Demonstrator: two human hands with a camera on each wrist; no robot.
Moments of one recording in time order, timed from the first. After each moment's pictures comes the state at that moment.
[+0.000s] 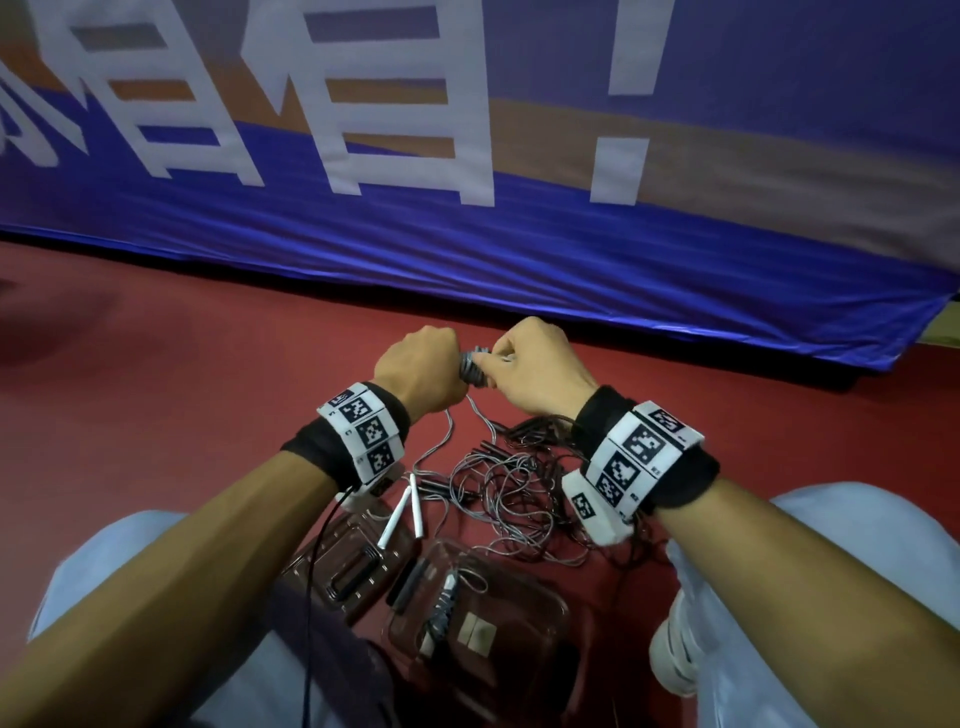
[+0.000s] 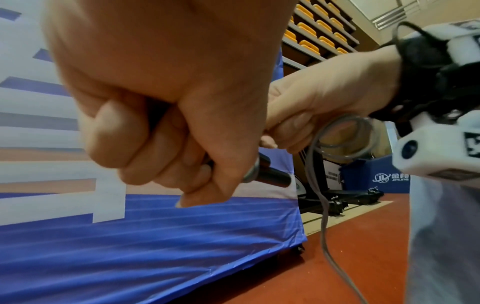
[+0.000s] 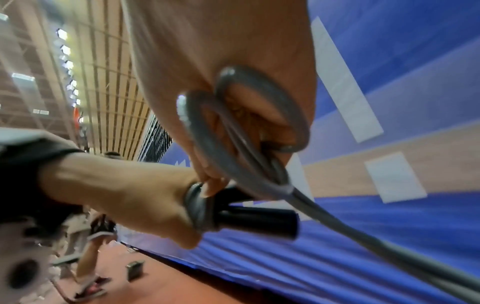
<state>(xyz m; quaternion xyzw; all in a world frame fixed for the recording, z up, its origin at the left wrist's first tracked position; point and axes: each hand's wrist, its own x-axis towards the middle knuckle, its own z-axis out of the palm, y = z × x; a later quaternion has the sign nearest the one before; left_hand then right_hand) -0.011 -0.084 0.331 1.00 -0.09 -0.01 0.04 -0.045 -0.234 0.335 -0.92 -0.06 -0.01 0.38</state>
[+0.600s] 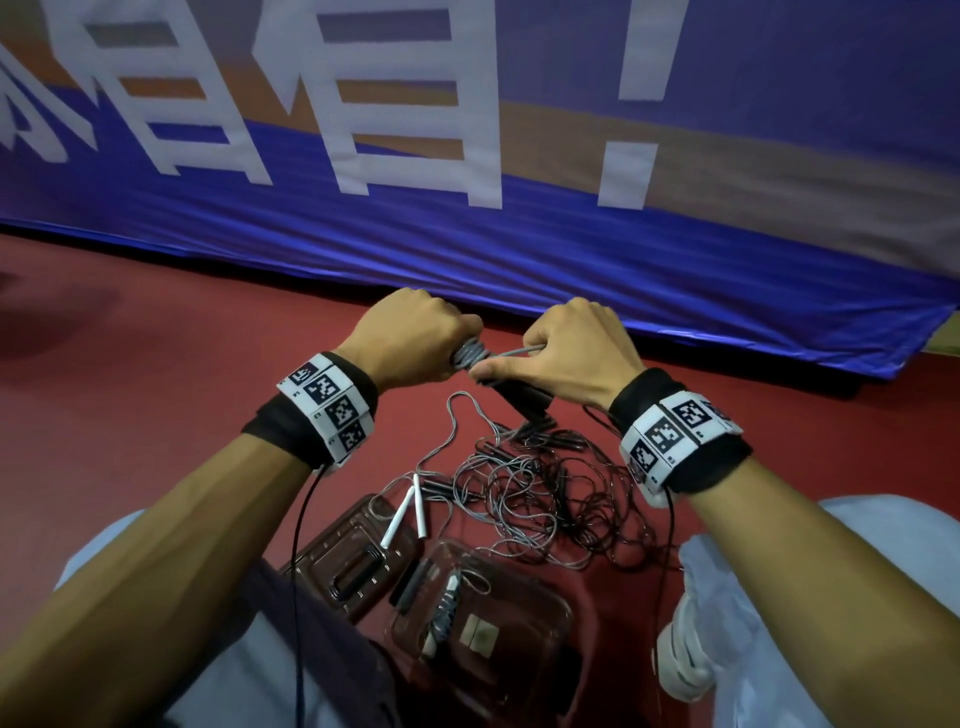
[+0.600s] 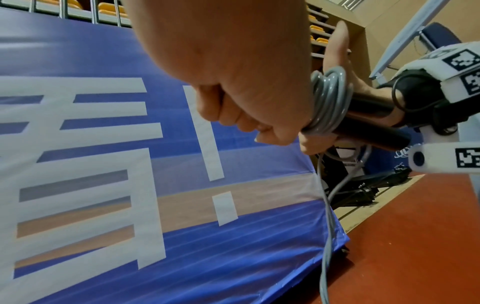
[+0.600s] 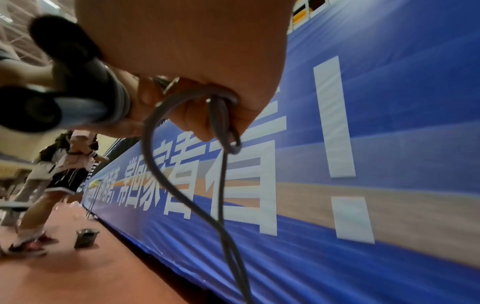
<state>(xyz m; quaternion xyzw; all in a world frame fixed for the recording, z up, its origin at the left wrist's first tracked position) -0.010 -0.054 0.379 0.90 -0.41 0.14 -0.07 -0.050 -0.261 0.363 -0.96 -0.16 -0.10 0.20</state>
